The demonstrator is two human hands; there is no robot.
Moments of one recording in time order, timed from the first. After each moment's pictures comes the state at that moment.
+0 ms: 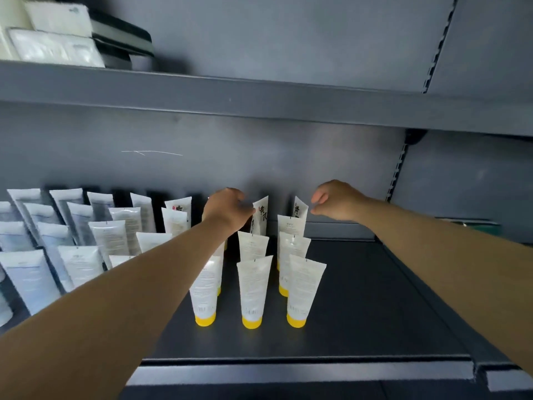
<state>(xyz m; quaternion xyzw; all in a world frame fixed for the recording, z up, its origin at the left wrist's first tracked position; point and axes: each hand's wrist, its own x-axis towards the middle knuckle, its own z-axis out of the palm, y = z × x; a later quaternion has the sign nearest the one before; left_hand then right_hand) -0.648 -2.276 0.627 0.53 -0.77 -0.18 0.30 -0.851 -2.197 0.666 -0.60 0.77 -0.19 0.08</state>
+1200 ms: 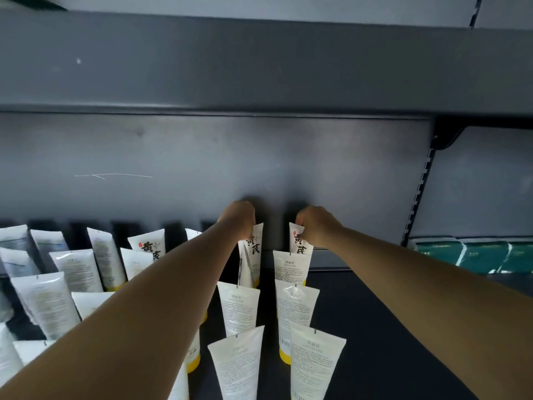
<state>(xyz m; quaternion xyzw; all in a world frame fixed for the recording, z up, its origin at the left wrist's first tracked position) -0.732 -2.393 0.612 0.51 -0.86 -0.01 0.06 -0.894 -2.328 0.595 -0.61 0.78 -0.14 0.03</state>
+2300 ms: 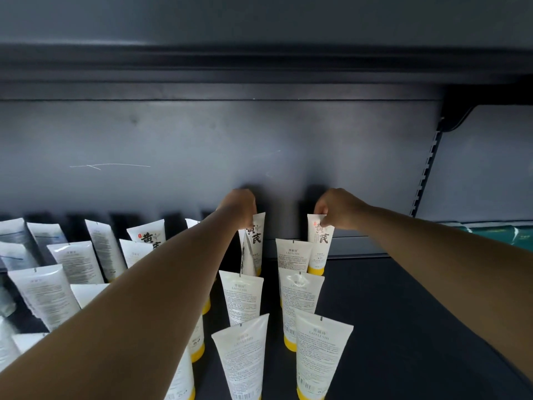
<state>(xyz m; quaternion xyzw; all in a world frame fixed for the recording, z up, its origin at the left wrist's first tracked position) -0.730 -2.398 0.613 0.48 -0.87 0.00 0.06 -0.926 -2.311 0.610 -0.63 0.76 -0.12 0.04</state>
